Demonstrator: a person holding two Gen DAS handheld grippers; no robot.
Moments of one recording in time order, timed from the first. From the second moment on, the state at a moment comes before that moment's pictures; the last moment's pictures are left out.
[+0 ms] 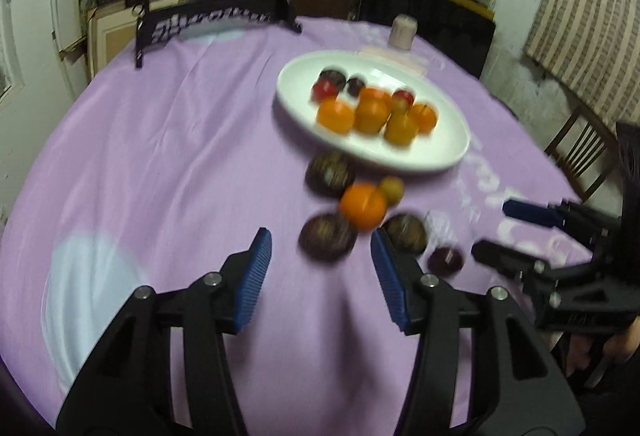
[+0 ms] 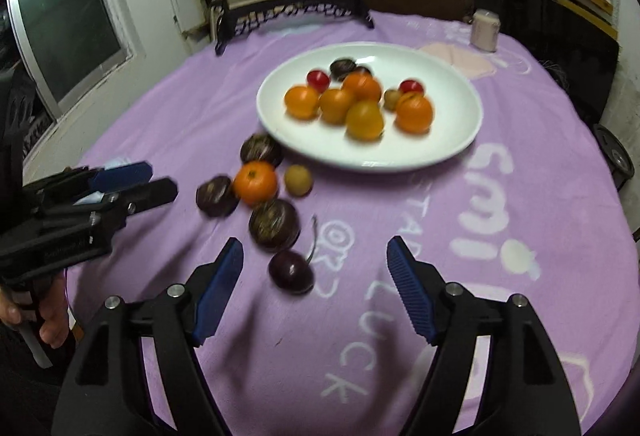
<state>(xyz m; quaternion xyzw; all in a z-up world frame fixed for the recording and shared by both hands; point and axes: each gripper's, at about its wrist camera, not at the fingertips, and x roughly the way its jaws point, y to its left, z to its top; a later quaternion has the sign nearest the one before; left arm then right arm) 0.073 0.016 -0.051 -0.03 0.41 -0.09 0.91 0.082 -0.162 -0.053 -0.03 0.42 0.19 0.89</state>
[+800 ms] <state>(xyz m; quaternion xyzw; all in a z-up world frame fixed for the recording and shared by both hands) 0.050 0.056 -0.063 -0.07 0.42 -0.08 0.90 0.119 -0.096 -0.090 -0.11 0.45 0.20 0.86</state>
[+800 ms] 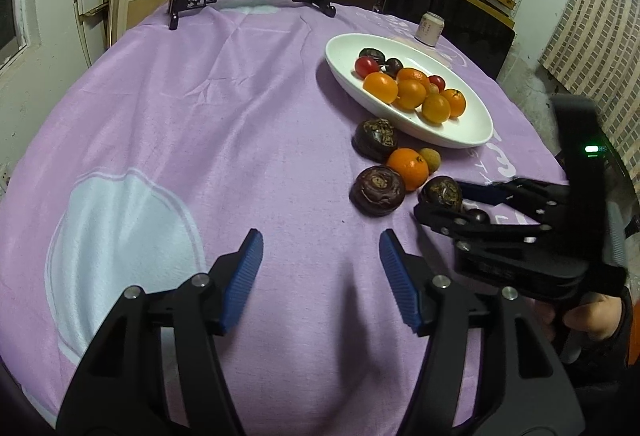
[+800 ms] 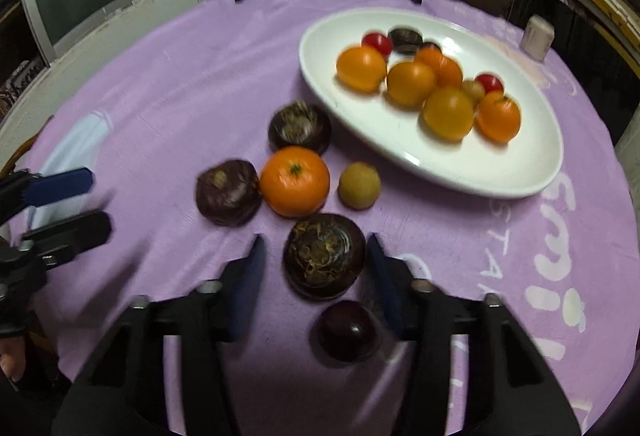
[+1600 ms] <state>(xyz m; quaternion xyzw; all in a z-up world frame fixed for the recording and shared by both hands) 0.087 -0.094 -0.090 0.03 0.48 -0.21 0.85 0.066 -0.220 -0.062 0.03 0.42 0.15 0.90</state>
